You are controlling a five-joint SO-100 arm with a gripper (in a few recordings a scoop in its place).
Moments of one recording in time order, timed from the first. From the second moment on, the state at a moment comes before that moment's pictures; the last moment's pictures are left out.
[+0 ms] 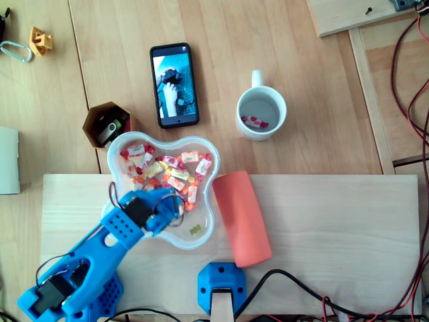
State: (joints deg) arm 43.1 97.8 108.0 70.3 34.2
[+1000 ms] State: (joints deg) arm 38.2 92.4 114.4 67.2 36.1
